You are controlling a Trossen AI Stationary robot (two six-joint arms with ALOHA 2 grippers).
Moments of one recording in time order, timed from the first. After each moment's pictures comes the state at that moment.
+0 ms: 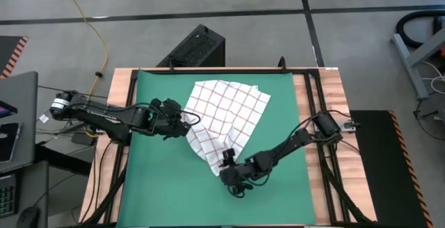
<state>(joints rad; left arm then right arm) -0.15 1.20 0.92 -0.80 -0.75 -0.84 0.41 2.05 1.22 -0.09 0.38 -0.09</state>
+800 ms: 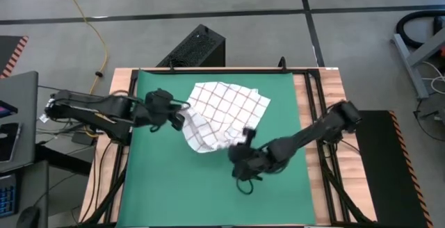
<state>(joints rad) -0.15 1.08 1.14 -0.87 -0.66 -0.85 0.43 1.73 1.47 -0.70 0.75 0.38</state>
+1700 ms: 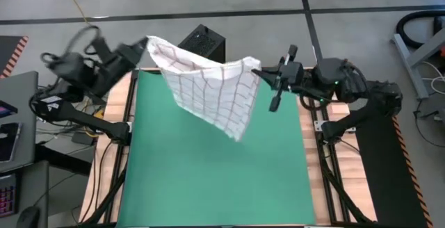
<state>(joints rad) -0.07 1.02 1.53 -0.30 -1.03 -0.71 0.11 1.23 1.64 -0.38 0.52 -0.23</state>
